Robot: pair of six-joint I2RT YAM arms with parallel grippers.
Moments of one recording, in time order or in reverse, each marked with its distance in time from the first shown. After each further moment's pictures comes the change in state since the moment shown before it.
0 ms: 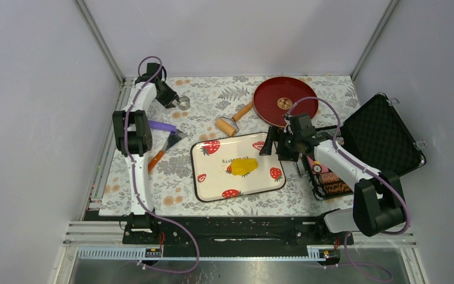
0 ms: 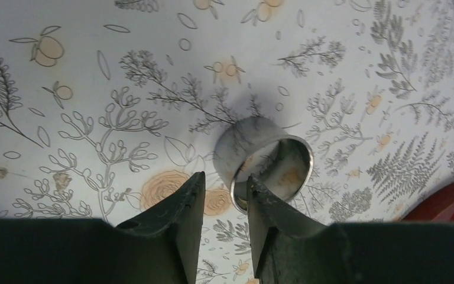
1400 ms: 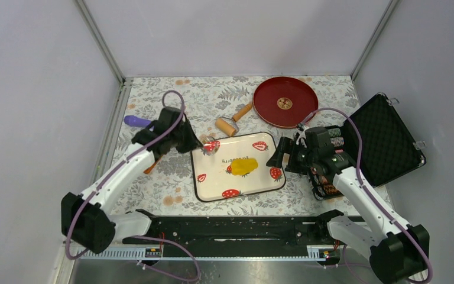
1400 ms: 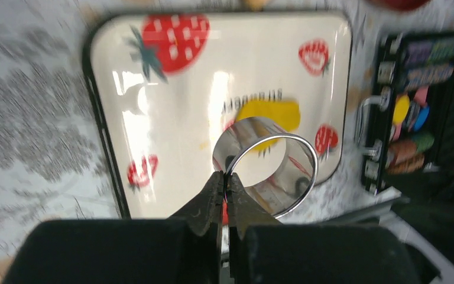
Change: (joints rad) left arm -0.418 -1.148 -1.055 0.108 0.003 0.068; right arm -0.005 -0.373 -0.112 -0.142 -0.052 0.039
